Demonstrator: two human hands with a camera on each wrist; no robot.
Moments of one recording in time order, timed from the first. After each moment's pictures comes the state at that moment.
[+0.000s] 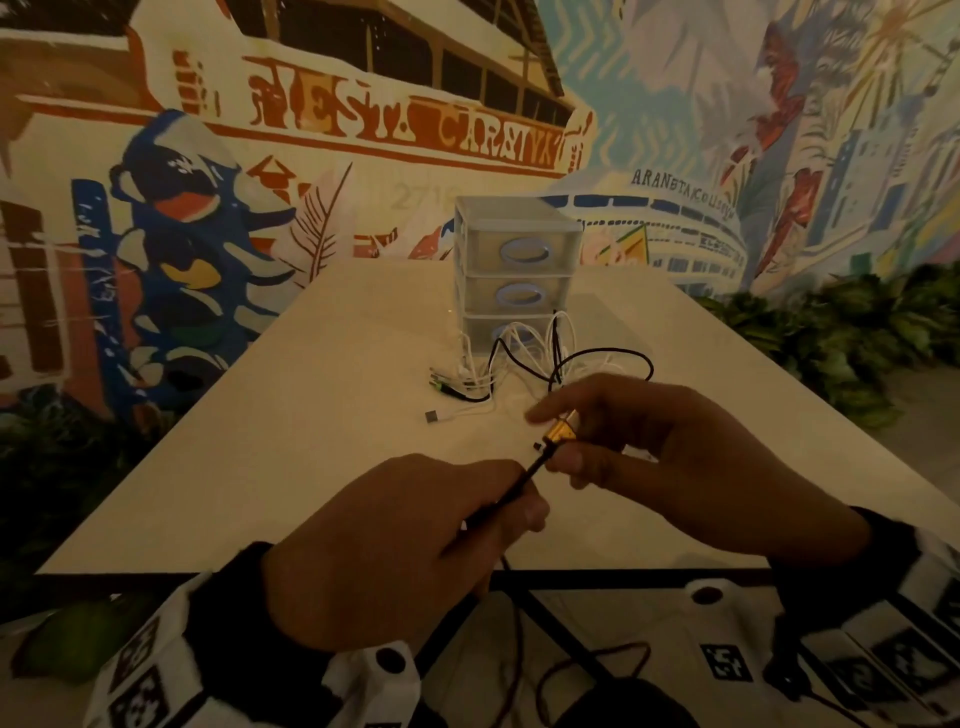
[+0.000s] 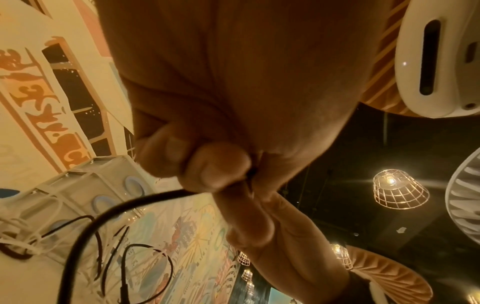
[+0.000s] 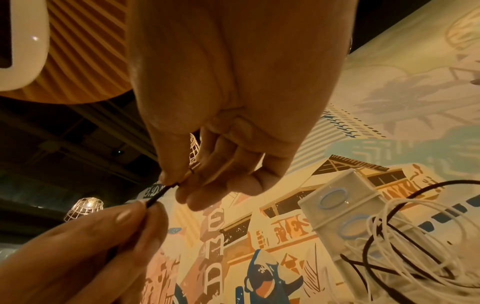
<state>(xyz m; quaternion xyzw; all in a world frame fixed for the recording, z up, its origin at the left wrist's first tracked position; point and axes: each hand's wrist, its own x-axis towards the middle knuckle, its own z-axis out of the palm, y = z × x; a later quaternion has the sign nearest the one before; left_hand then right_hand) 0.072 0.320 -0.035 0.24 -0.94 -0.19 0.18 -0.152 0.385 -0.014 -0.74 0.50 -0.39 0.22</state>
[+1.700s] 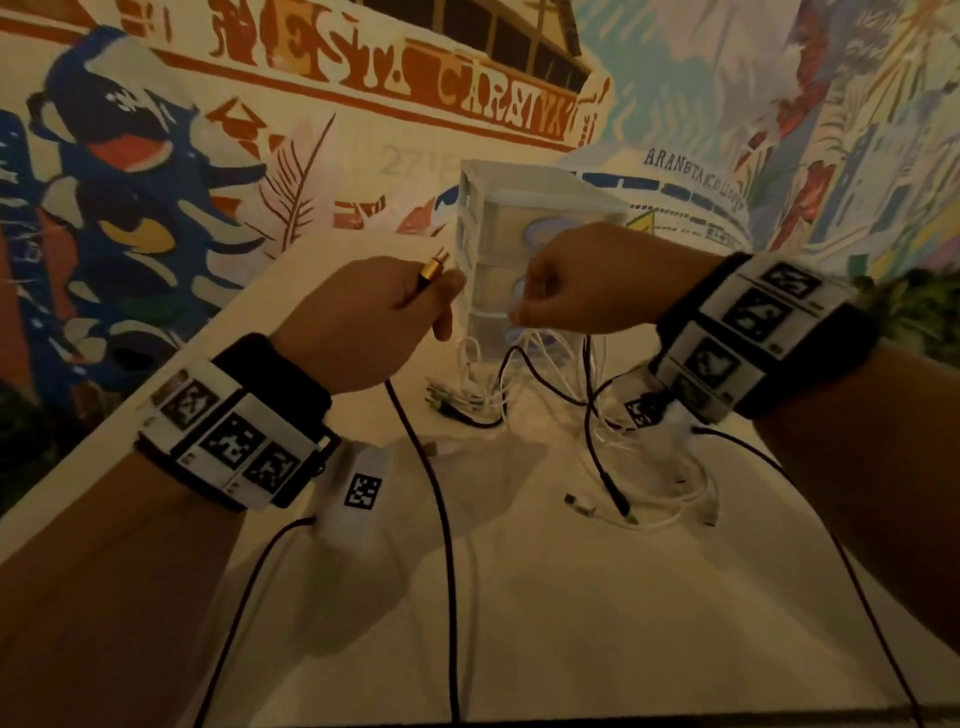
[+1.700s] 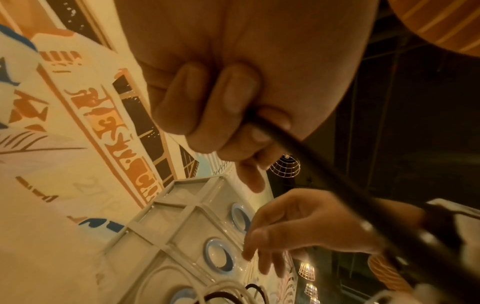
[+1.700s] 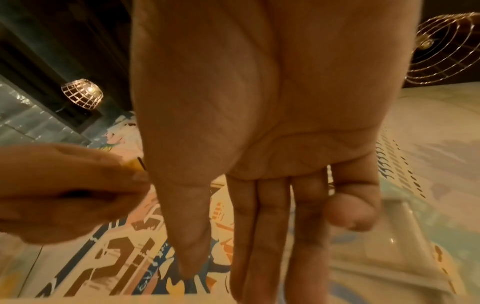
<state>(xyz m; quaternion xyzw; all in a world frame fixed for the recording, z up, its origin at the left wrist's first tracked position) 0.035 0.115 -0.012 0.35 -0.88 -0.13 0.30 -0.180 0.156 0.036 -0.74 0.67 0.00 -0.07</state>
